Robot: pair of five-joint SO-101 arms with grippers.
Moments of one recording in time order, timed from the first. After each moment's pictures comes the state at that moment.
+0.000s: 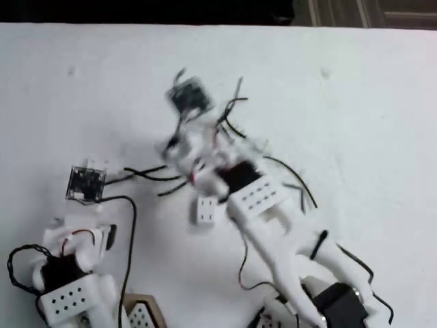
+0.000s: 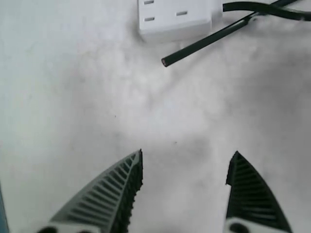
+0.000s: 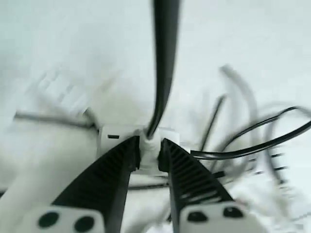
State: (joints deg) left arm -30.5 -86.9 87.6 67.2 -32.0; right arm -34.7 -20.3 33.2 34.4 1.9
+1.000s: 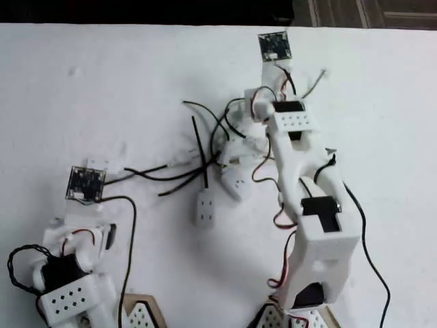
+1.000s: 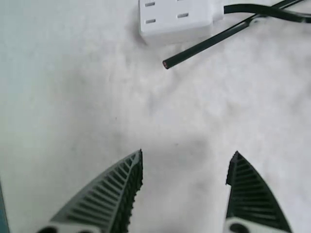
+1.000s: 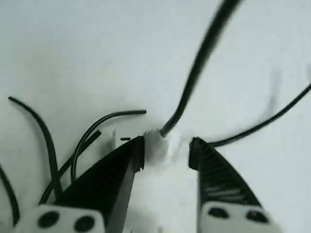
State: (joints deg) left arm -30.5 -86.8 87.9 66.3 -32.0; right arm -9.2 19.4 0.8 36.0 4.8
